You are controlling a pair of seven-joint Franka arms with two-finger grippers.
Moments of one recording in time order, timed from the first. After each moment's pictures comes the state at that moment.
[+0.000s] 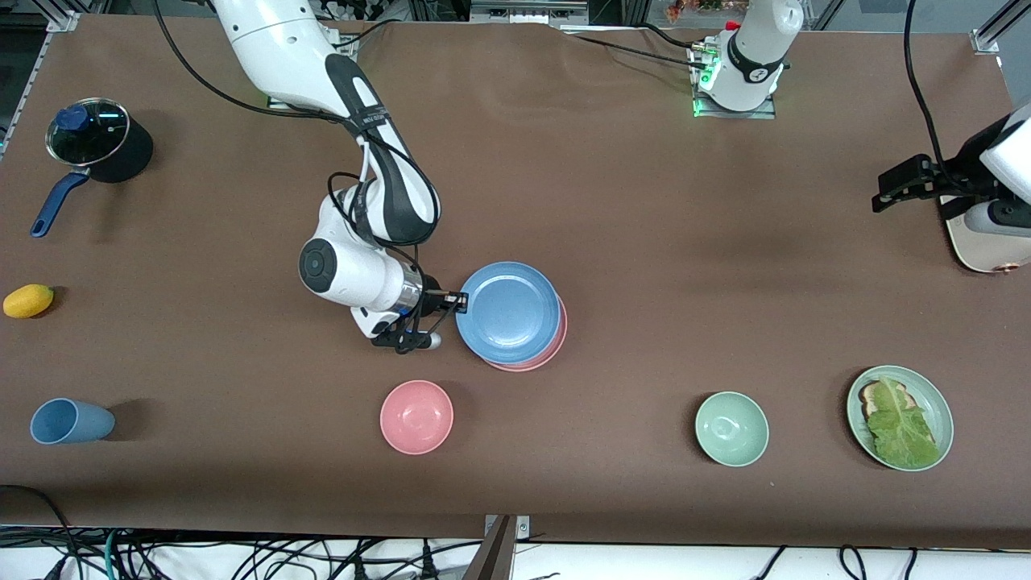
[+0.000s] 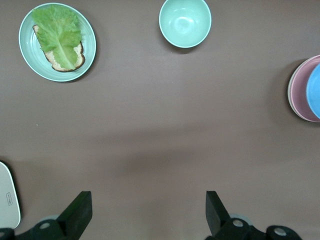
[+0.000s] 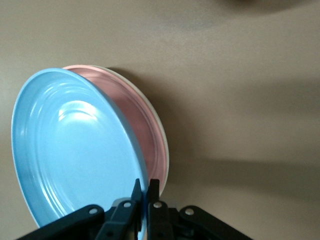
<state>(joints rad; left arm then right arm) -0.06 0.05 0.07 -1.53 -0.06 1.51 0.08 0.66 0.71 -0.19 -1.56 0.74 2.28 0.13</state>
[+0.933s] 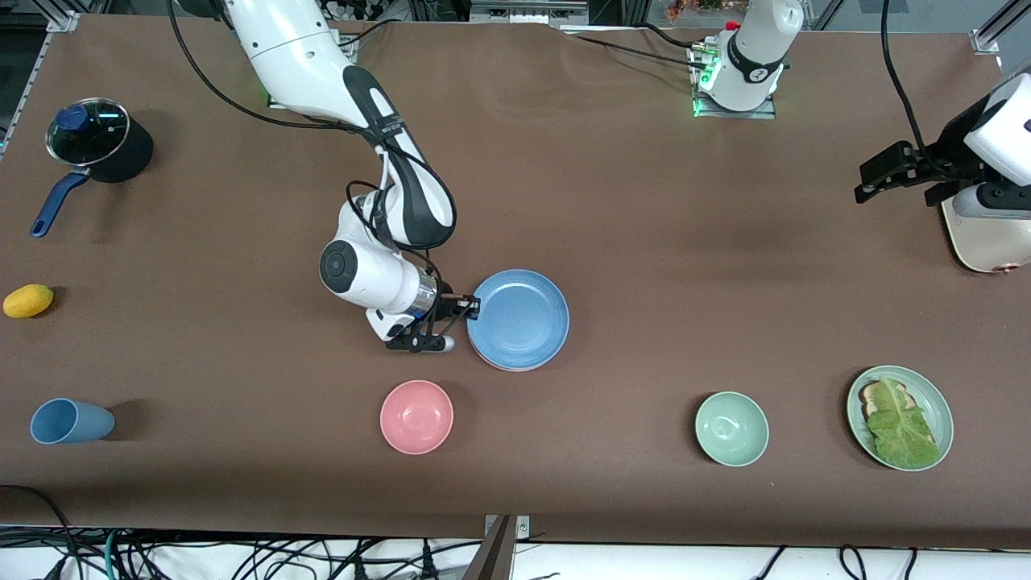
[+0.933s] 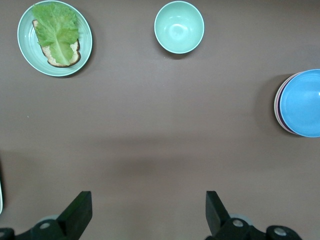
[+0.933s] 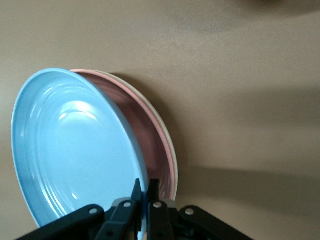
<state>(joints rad) -0.06 0.03 0.02 -1.53 -0.06 1.51 -0.05 0.66 0.76 -0.16 -1.54 0.73 2.34 0.13</state>
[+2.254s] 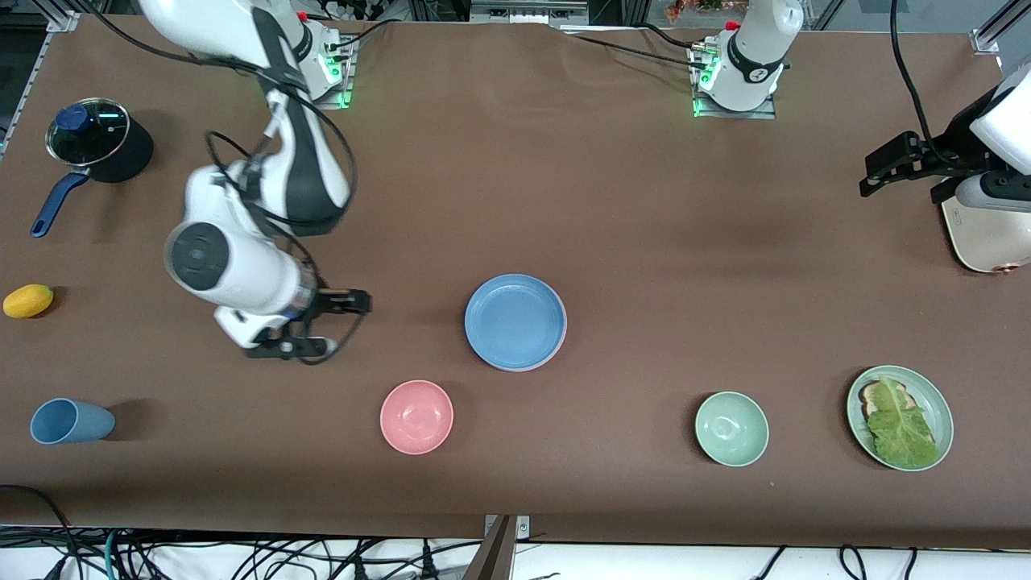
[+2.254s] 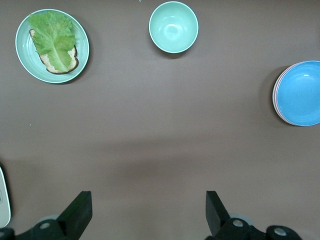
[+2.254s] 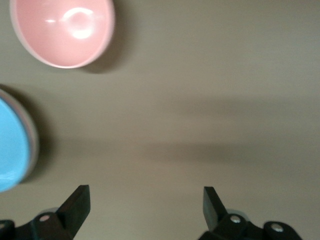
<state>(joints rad) -0.06 0.02 0.02 -1.53 -0.06 1.51 0.02 0.65 0.50 -0.47 -1.50 0.24 1.84 0.11</state>
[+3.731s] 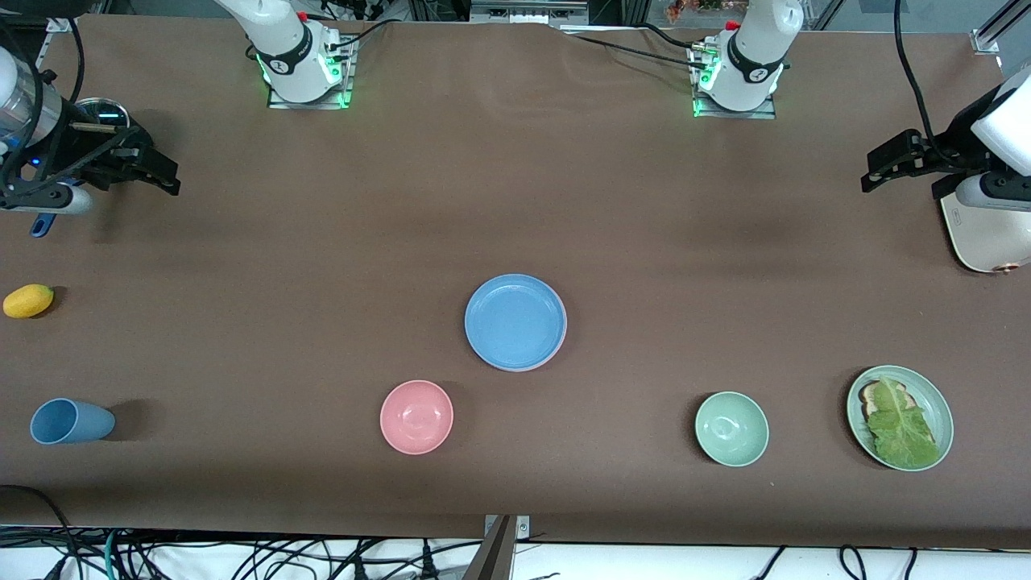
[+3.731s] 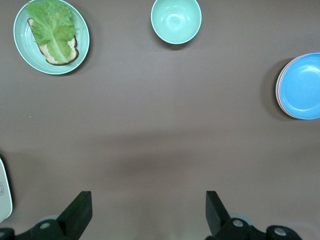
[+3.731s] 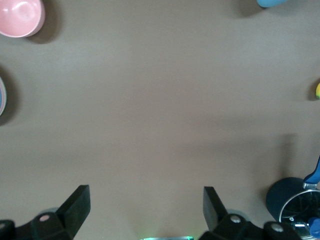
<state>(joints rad) -0.05 0.02 0.03 -1.53 -0.06 1.48 0.02 0.04 -0.01 0.01 -1.65 -0.02 1.56 0.12</state>
